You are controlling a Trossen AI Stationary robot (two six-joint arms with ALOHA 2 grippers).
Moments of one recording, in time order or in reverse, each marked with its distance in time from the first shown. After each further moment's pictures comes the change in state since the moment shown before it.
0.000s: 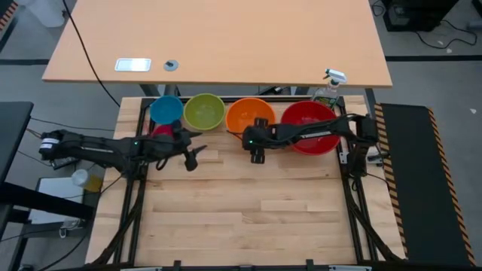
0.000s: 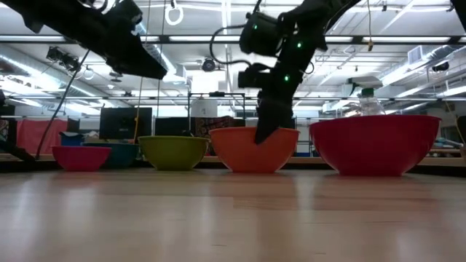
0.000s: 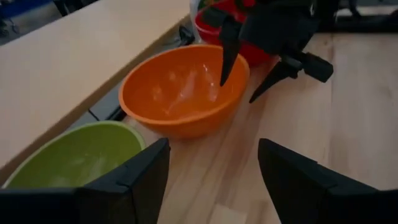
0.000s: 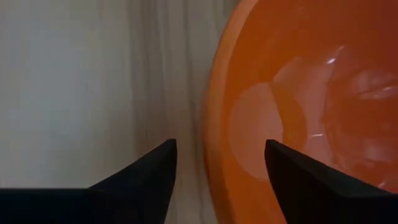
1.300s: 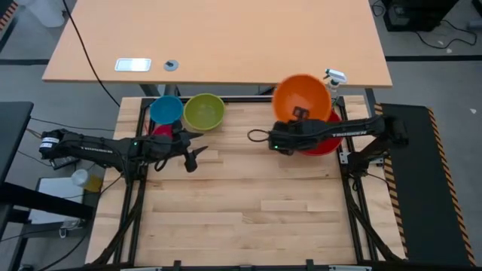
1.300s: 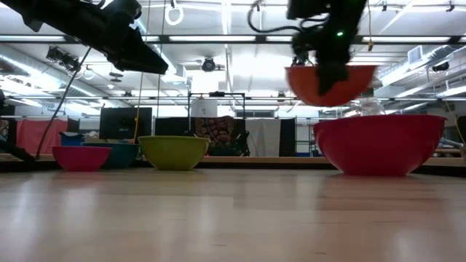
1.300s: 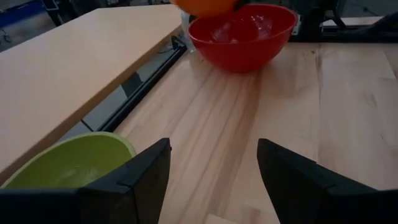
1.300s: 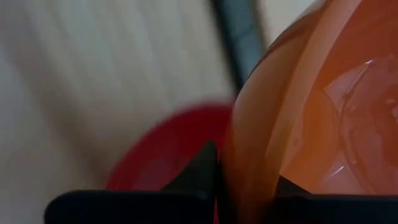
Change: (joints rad) left arm -0.021 -0.010 -0.001 0.043 0.006 0.007; right arm 0.092 -0.307 0.000 -0.686 0.403 0.418
